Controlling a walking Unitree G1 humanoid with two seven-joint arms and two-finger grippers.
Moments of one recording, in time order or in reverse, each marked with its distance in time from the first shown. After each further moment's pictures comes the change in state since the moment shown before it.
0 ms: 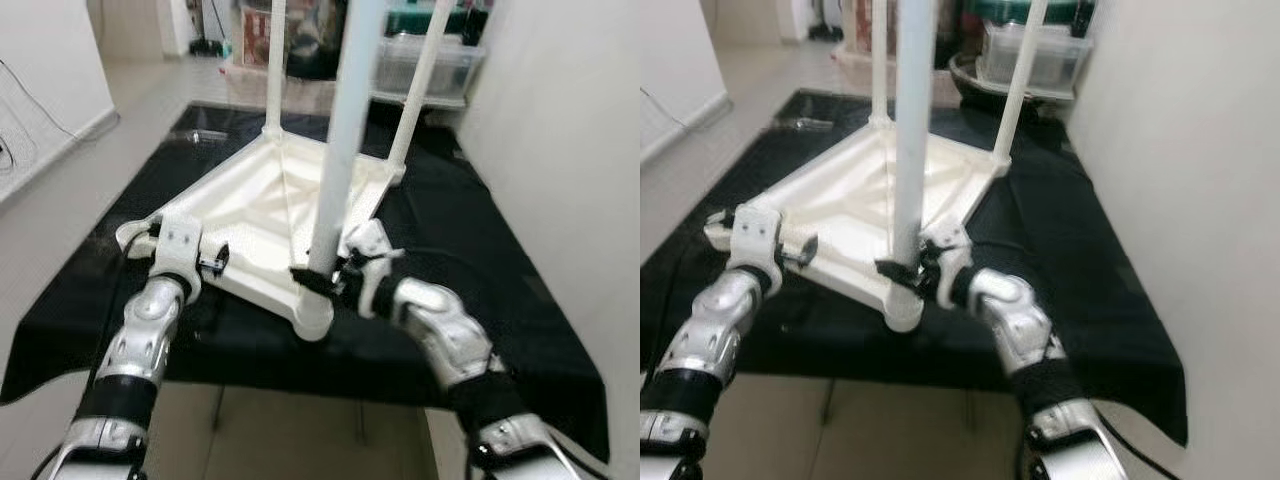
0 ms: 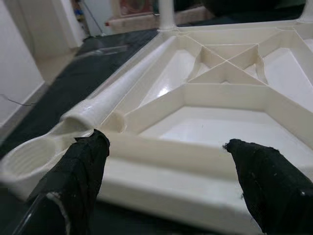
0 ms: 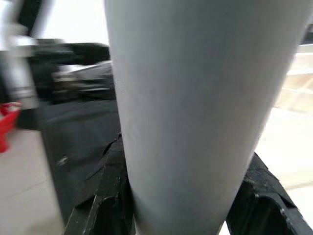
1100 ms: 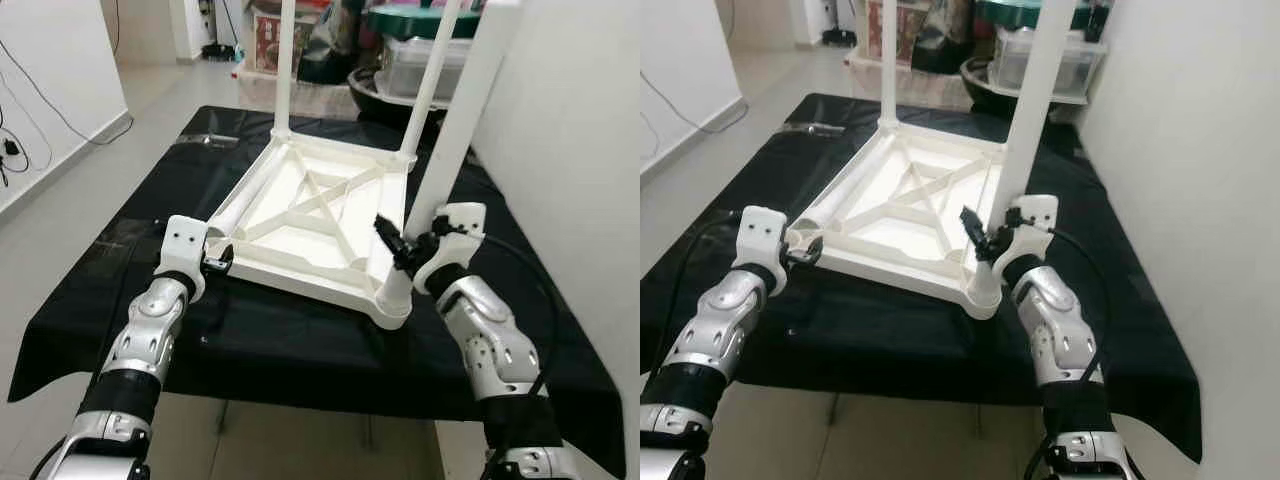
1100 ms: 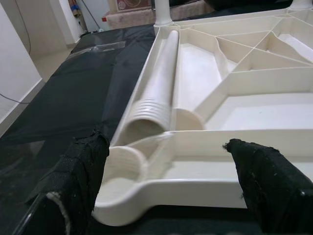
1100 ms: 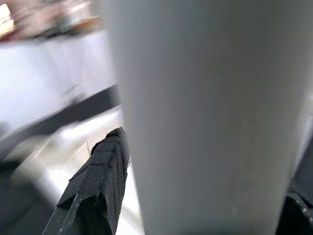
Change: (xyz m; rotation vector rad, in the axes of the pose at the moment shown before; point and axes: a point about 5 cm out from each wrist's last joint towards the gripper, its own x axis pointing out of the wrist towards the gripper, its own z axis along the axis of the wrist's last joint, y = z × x) left arm 0.007 -0.008 0.004 -0.001 -0.005 -0.028; right arm -0.055 -0.034 0.024 0.043 -0.252 -0.213
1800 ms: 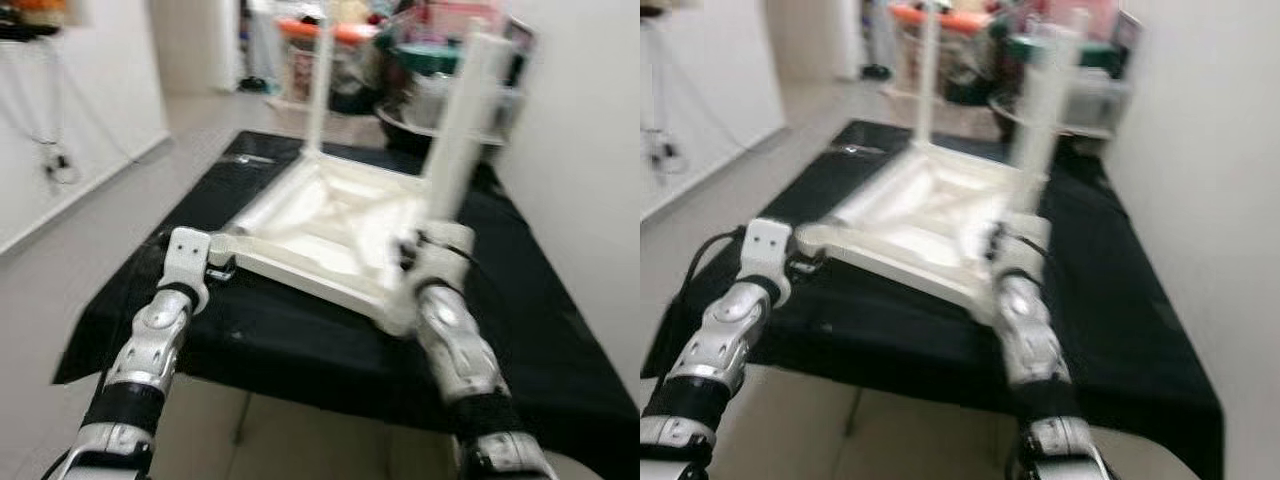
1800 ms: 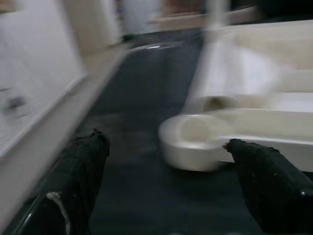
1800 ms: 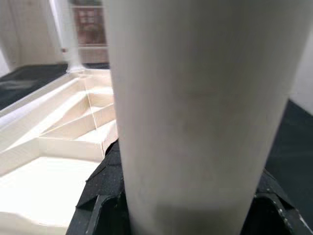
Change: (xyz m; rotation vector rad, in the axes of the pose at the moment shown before) left arm -0.009 0.008 -0.015 0.001 0.036 0.032; right arm -0.015 -0.019 -0.050 0.034 0.144 -0.813
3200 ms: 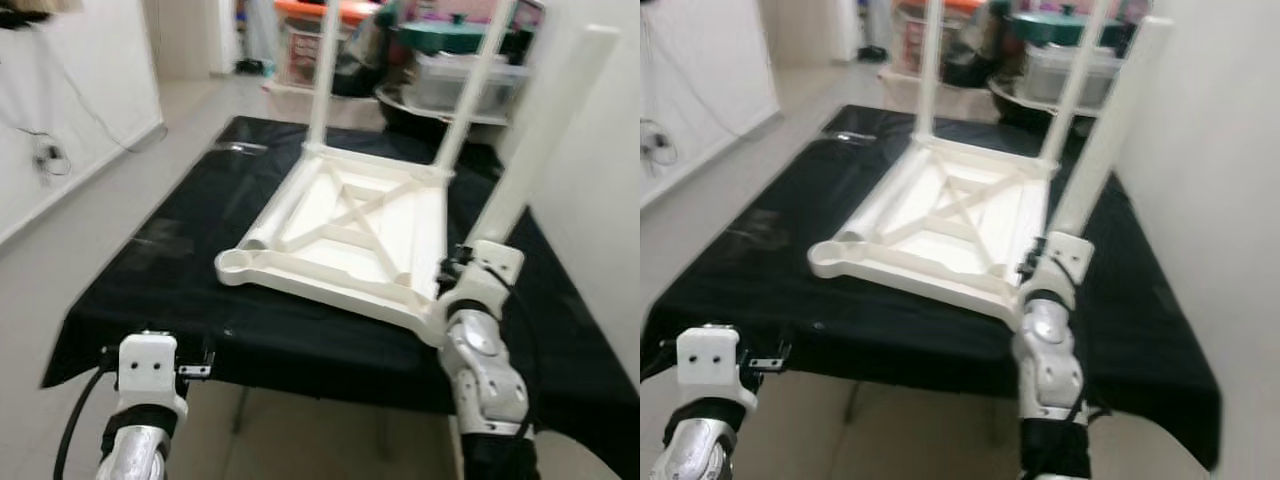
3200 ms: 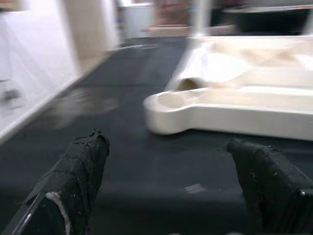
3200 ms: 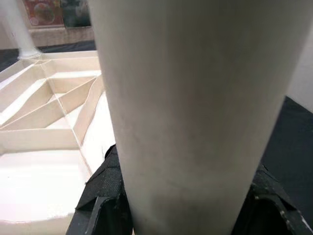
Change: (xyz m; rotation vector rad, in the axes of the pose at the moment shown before) left arm -0.142 -0.044 -0.018 -0.108 -0.100 0.088; right arm -0.035 0.007 0.024 0.030 -0.033 0.032
